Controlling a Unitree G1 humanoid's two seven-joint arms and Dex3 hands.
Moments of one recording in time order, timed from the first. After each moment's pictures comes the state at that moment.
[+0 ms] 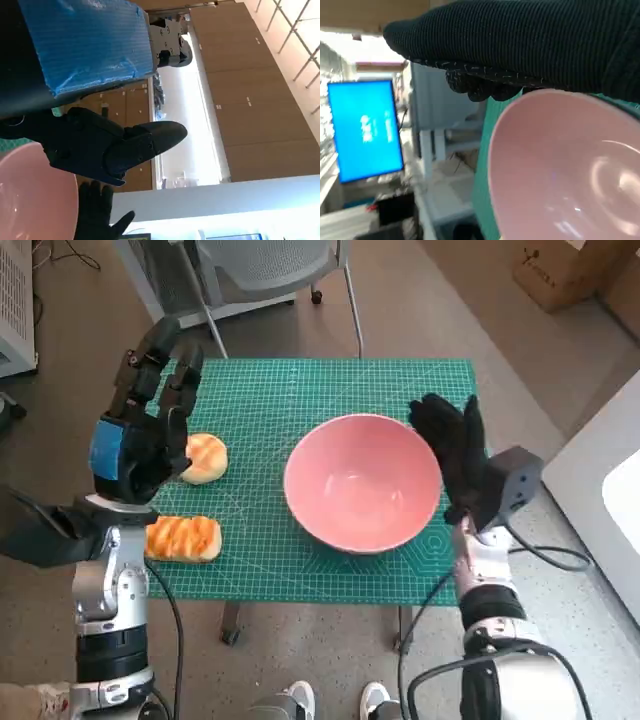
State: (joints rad) left arm -0.42 0.27 0.28 0.08 -0.43 -0.07 -0.44; right arm -0.89 -0.06 -0.26 1.26 0.13 -0.50 0.26
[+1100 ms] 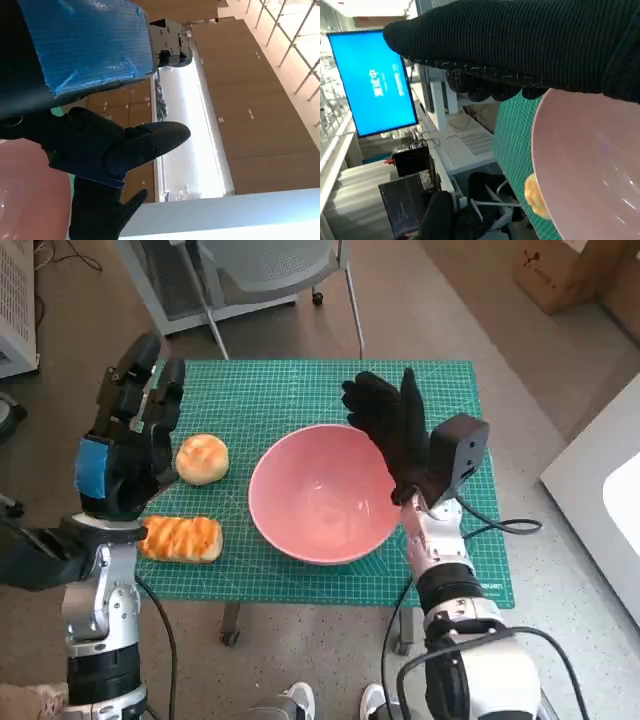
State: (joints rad) left arm -0.34 0.27 0.30 -0.01 -0.43 -0.06 -0.40; right arm -1.00 0.04 -0.26 1.28 0.13 -0.41 0.29
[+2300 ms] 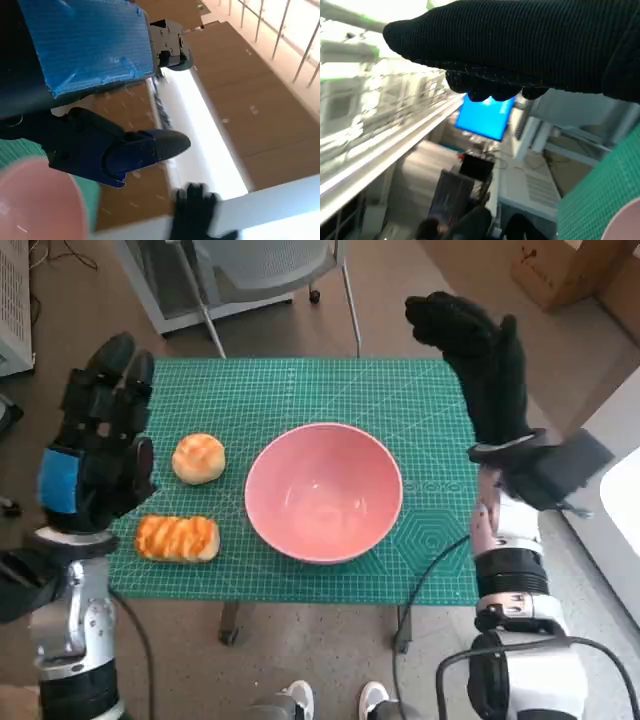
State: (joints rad) left arm -0.23 0.43 0.34 -0.22 -0.28 -0.07 -0.39; right arm -0.94 -0.14 -0.22 0.92 0.19 -0.77 0.52
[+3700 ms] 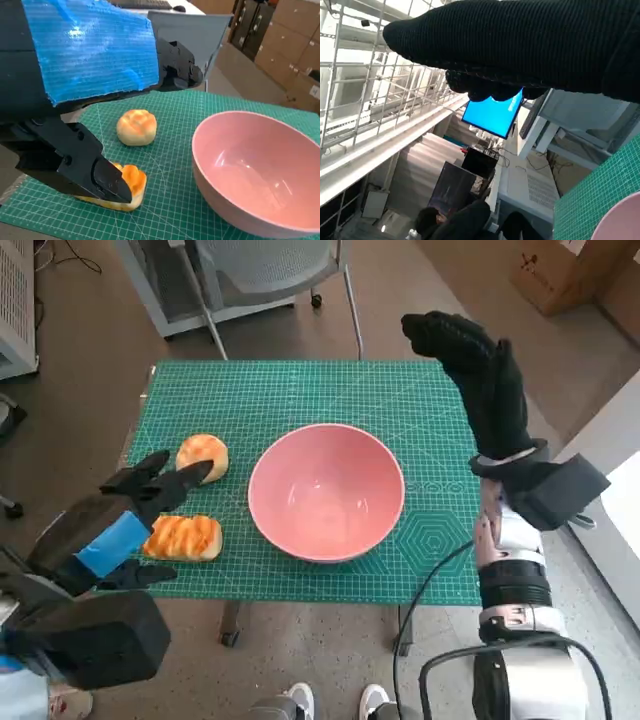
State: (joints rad) left arm -0.06 0.83 0.09 -0.75 0.43 0.58 -0.64; right arm -0.91 -0.15 -0.17 0.92 0.19 -0.79 0.51
